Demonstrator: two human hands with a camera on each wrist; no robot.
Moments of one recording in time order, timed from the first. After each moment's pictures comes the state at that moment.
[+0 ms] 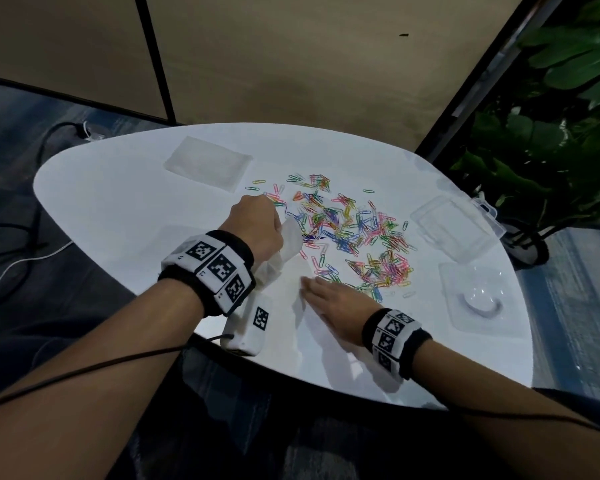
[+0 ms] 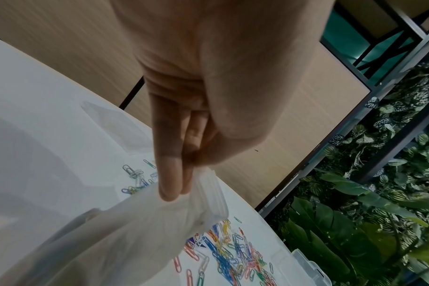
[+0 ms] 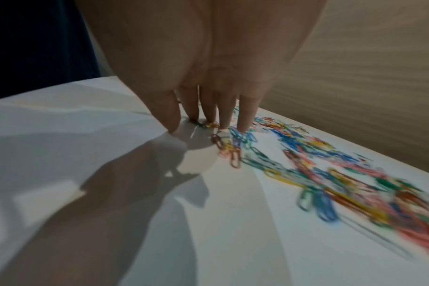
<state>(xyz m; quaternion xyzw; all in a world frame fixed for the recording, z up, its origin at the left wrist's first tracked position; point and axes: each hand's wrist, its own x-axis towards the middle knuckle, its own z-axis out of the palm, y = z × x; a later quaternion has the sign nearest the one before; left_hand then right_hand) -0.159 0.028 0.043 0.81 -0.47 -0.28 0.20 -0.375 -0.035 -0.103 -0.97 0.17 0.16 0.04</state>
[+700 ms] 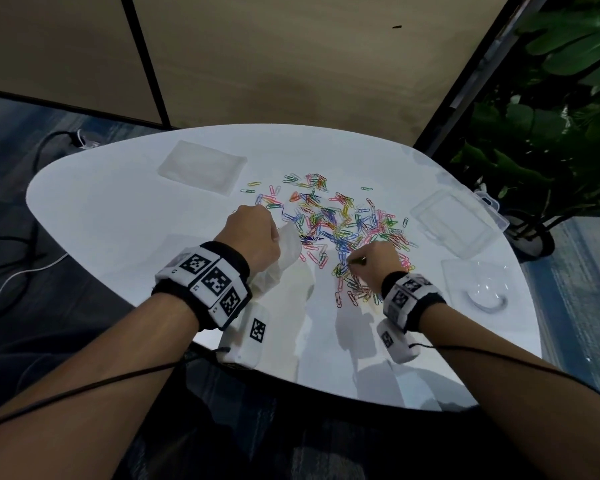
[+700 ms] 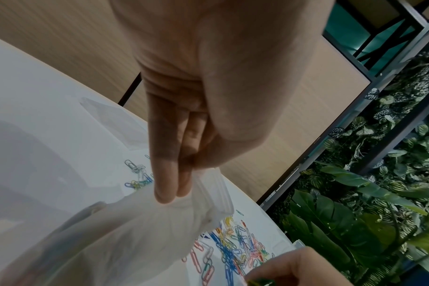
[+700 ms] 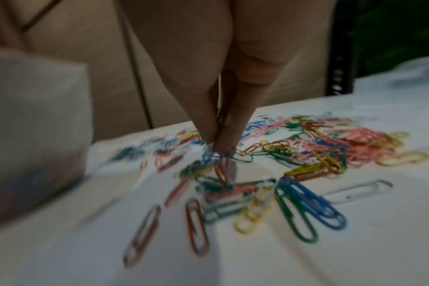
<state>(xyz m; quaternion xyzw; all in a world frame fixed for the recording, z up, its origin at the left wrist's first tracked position) -0.161 0.025 0.033 0.81 -0.48 -0.28 0.18 -0.371 -0.101 -0.061 -0.82 0.52 -0.02 0.23</state>
